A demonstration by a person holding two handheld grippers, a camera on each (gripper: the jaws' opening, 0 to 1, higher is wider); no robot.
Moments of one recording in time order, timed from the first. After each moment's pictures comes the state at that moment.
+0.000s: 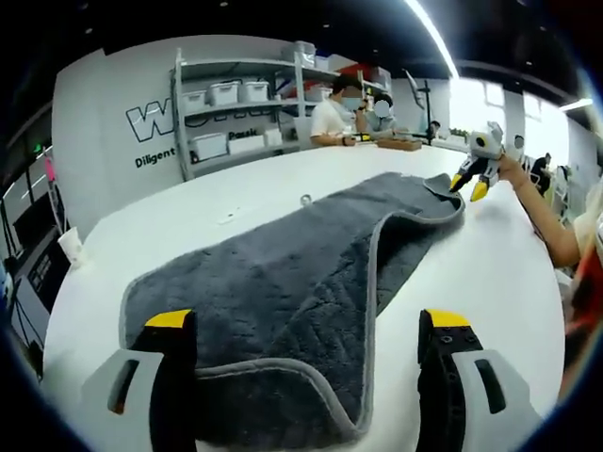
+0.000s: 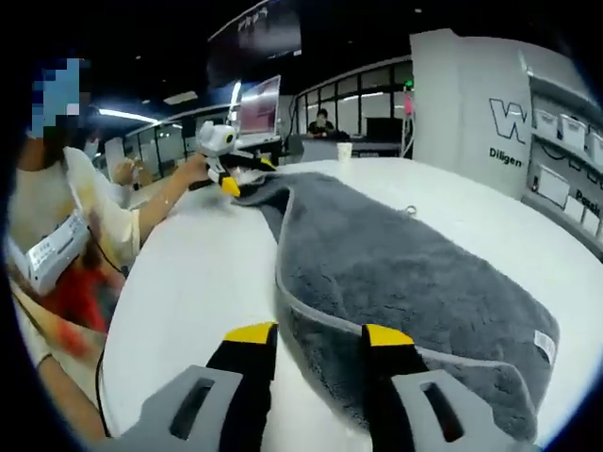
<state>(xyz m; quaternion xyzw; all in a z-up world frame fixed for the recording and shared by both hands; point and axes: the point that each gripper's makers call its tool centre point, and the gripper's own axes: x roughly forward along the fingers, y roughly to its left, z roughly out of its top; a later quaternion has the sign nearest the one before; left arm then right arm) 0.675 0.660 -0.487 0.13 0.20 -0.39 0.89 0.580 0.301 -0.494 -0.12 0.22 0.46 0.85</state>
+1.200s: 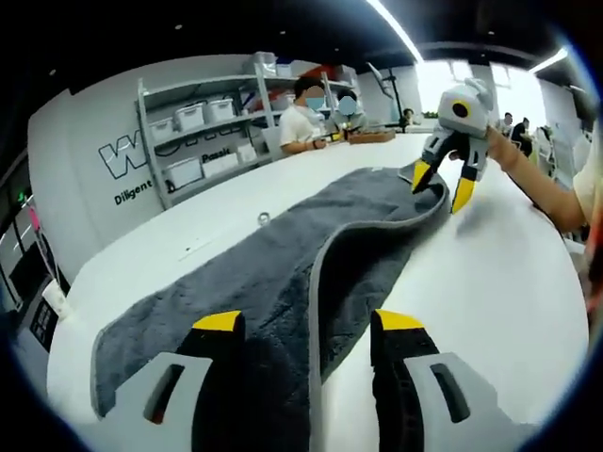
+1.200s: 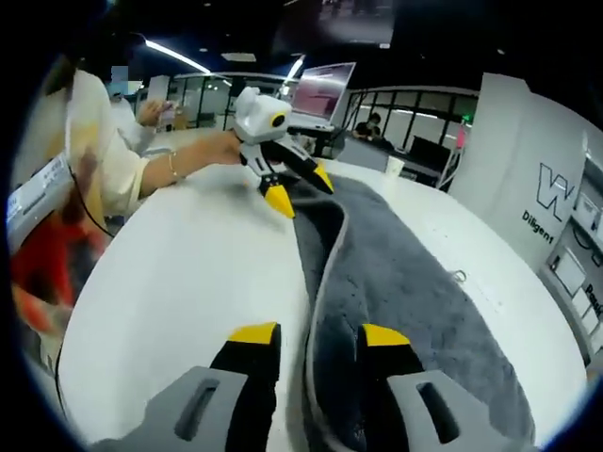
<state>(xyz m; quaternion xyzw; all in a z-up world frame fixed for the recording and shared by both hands) 0.671 0.583 -0.499 0.19 0.15 -0.43 0.87 0.598 0.406 -0.507 -0.27 0.18 0.51 0.80</state>
